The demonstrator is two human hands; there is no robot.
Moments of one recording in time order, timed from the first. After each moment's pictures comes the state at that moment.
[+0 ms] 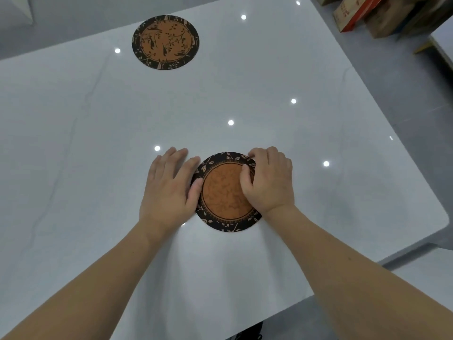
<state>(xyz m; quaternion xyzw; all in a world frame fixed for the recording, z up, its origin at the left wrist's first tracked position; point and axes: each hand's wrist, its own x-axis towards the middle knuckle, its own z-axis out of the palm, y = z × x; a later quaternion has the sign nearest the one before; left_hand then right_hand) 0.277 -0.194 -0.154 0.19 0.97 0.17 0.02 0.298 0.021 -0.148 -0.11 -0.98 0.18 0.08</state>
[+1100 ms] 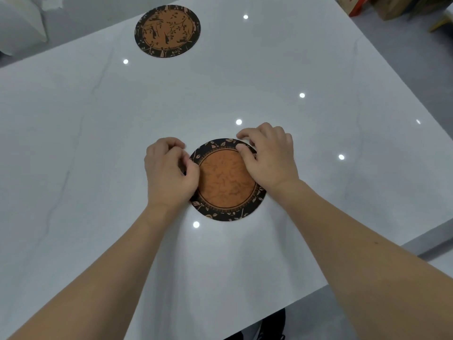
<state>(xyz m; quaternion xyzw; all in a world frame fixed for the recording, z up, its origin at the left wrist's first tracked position) 0.275 -0.194 -0.153 0.05 0.95 0.31 -0.04 0.291 0.009 -0.159 -0.06 -0.96 0.25 0.08</state>
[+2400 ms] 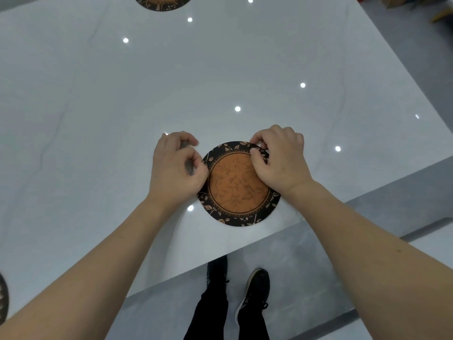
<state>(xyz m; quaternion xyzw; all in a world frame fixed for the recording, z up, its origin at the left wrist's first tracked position) 0.385 -0.188 -0.142 0.12 0.93 0.35 0.01 0.403 0.029 -0.149 -0.03 -0.96 0.26 0.05</state>
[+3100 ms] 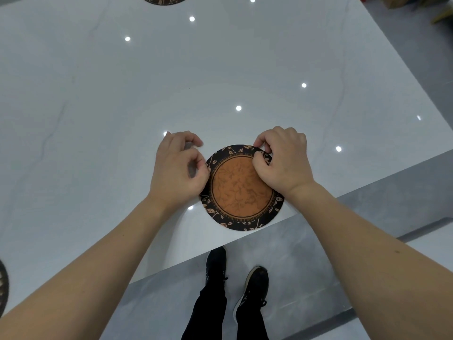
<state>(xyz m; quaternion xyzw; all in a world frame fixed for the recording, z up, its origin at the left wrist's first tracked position) 0.401 -0.190 -0.139 0.16 0.93 0.33 0.03 0.420 0.031 -0.149 -0.03 -0.96 0.27 0.06</state>
